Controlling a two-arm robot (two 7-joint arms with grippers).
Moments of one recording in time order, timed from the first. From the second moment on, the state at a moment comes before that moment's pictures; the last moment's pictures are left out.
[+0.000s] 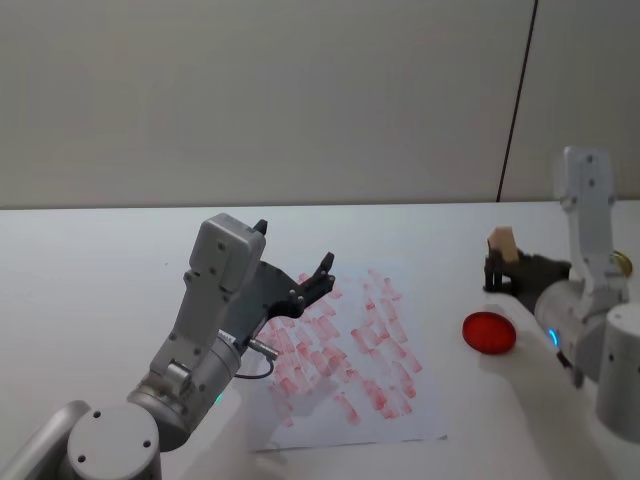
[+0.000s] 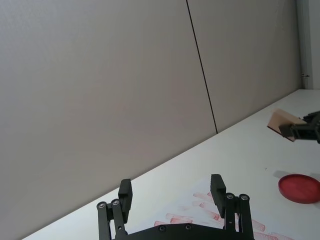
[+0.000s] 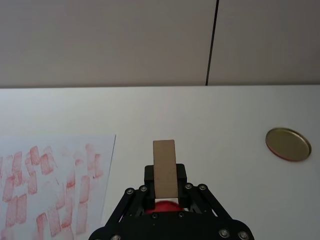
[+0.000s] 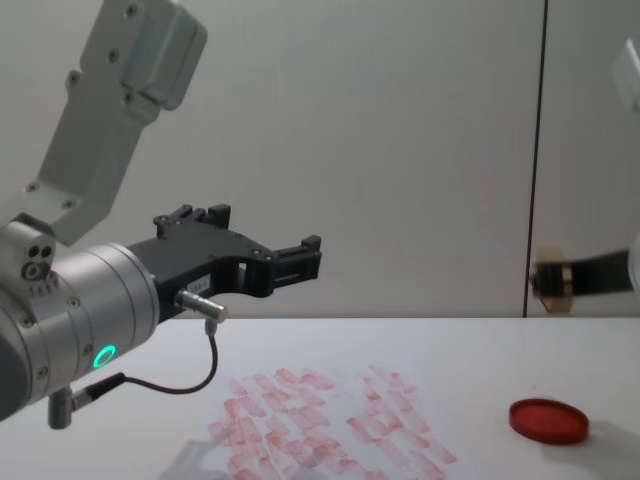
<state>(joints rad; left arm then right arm) -0.24 0.38 0.45 -1.63 -0.20 0.01 -0.01 0.30 0.03 -0.18 -1.58 0.17 0.64 -0.11</state>
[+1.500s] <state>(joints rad) -0.24 0.38 0.45 -1.63 -0.20 0.01 -0.01 0.25 0.04 -0.18 -1.51 0.15 0.61 -0.05</state>
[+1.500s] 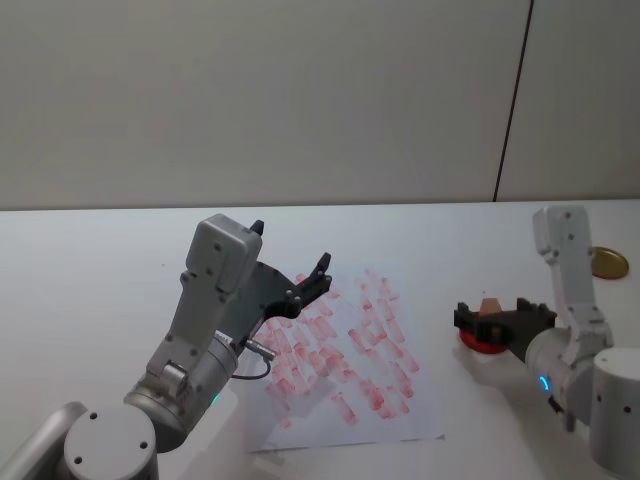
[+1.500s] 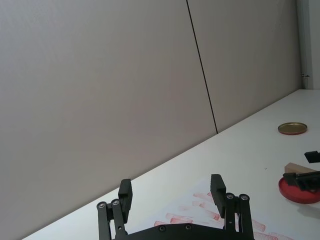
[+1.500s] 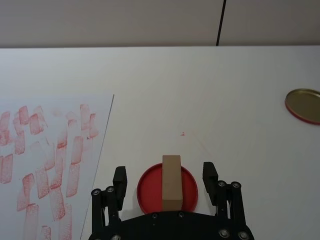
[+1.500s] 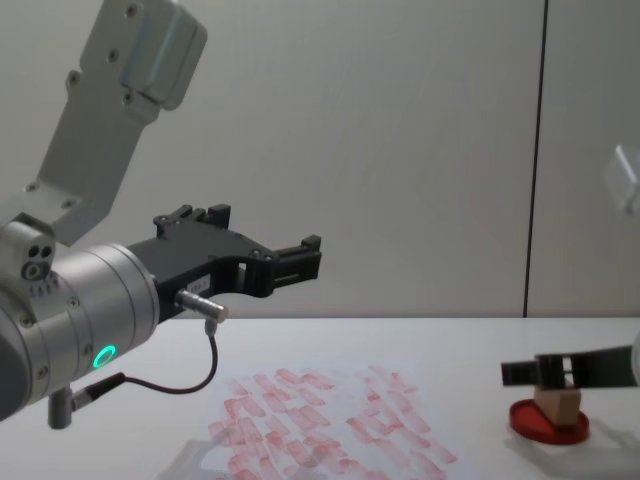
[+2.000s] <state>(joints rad) -0.24 0.38 0.45 -1.63 -0.20 0.01 -0.01 0.16 0.07 -0.18 -1.68 0.10 0.49 -0.04</state>
